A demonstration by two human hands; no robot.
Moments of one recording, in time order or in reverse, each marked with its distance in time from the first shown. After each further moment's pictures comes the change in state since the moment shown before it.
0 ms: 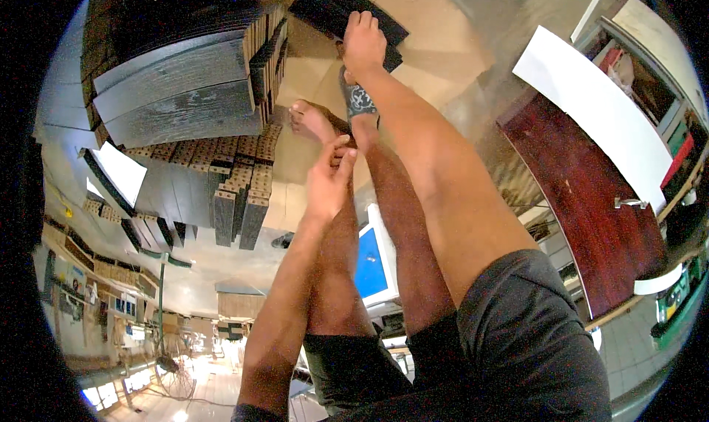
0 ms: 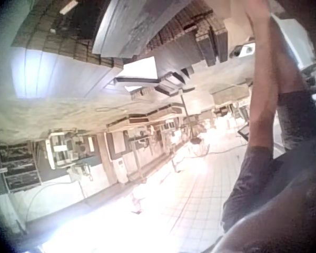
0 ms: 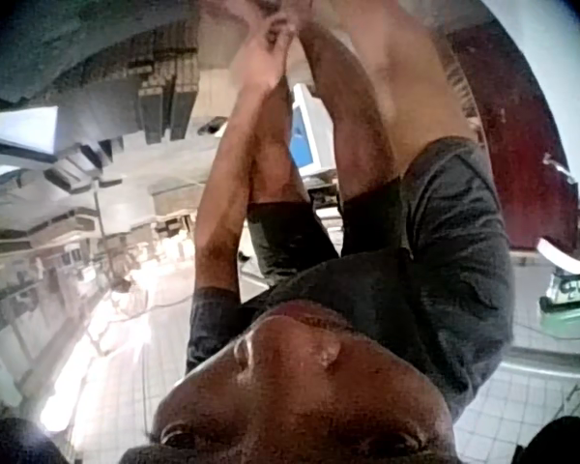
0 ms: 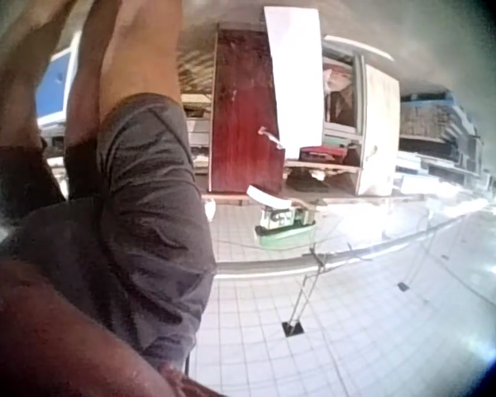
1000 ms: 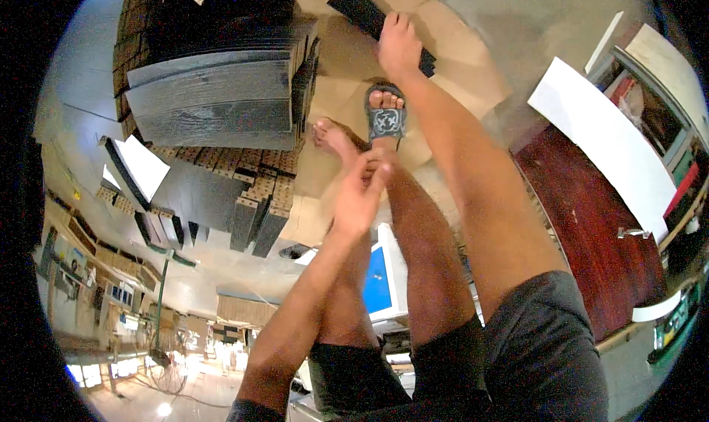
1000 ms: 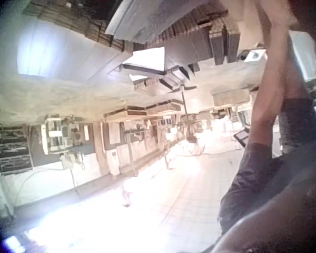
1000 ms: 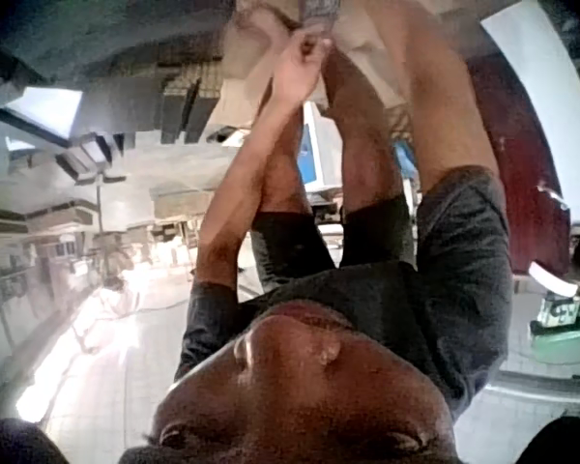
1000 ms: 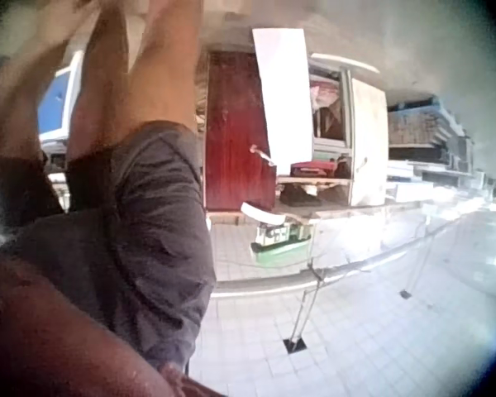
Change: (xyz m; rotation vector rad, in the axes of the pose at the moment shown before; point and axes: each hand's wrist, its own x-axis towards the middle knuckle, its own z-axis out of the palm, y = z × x) left_hand -0.004 0.026 0.010 -0.072 0.020 0.108; right_hand 0.053 -0.011 -0.044 -0.026 -0.073 0.030
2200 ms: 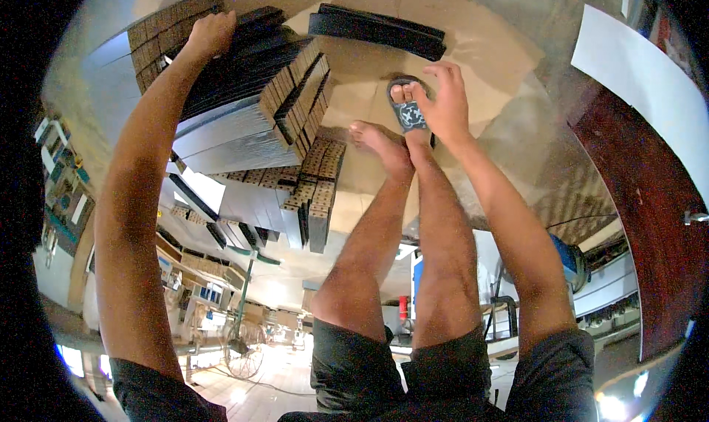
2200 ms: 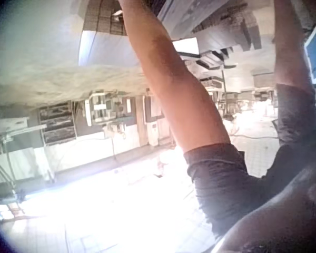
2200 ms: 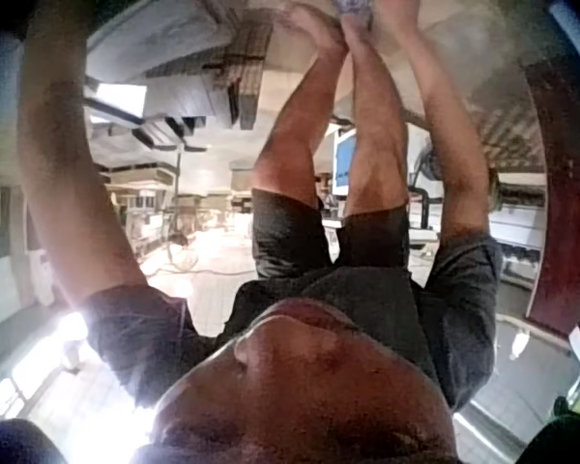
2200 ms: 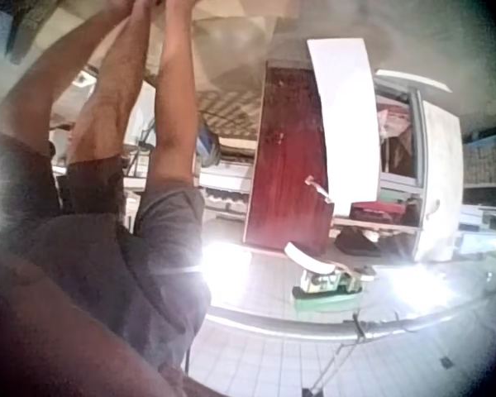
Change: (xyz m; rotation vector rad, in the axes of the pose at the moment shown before) left_hand 0.348 0.259 -0.207 2.425 -0.129 0.685; right_hand -0.143 0.088 -0.039 0.804 0.230 0.158
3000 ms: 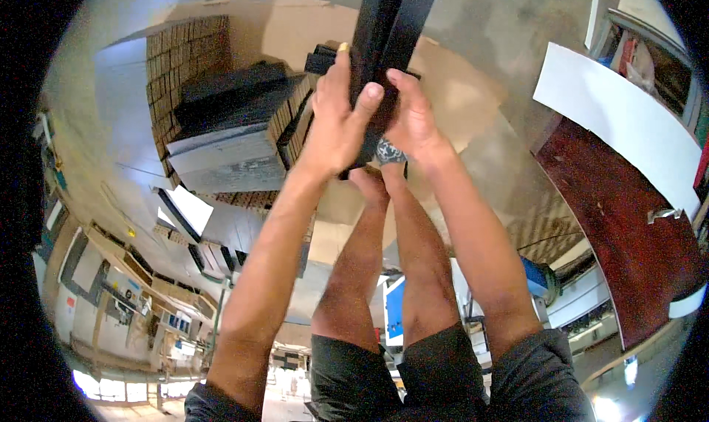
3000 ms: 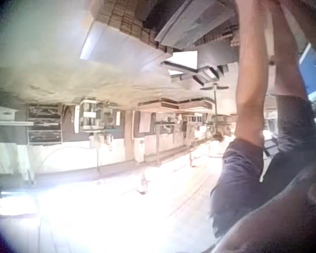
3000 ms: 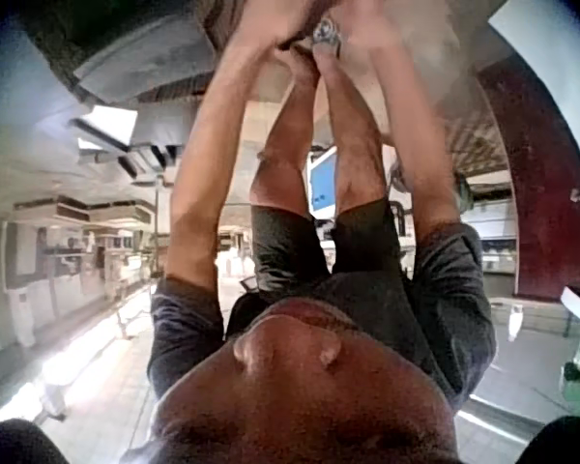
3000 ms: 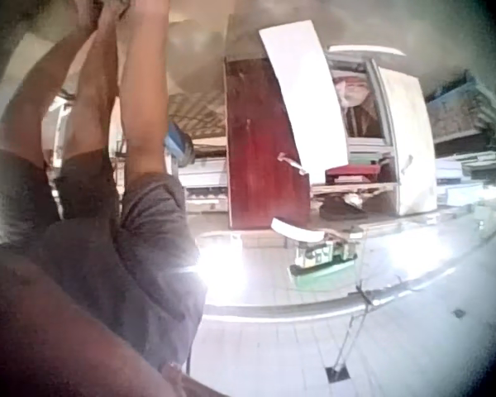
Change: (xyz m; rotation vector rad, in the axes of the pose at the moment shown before) left_hand -0.098 0.231 -0.234 -1.573 0.579 -0.293; right_hand 0.076 -0.142 -0.048 1.634 -0.528 0.572
